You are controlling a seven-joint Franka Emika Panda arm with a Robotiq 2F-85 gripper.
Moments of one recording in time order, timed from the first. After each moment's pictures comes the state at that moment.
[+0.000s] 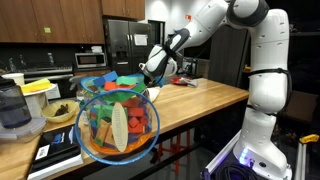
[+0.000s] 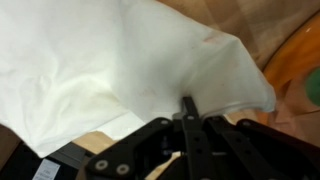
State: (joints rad) arm 0.19 0.17 0.16 -2.24 0.24 2.86 -0.62
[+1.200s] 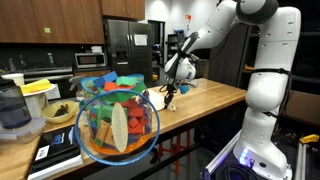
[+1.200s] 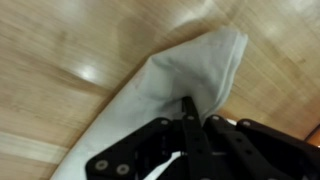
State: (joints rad) arm 0.02 0.05 0.13 -2.52 0.56 2.71 -0.78
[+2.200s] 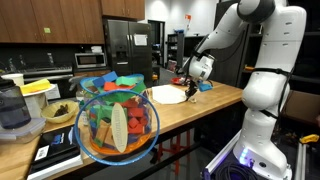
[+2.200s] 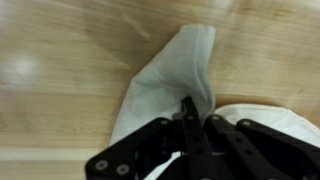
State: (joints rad) arm -0.15 0.00 -0.07 -2.63 0.81 2.90 -0.98
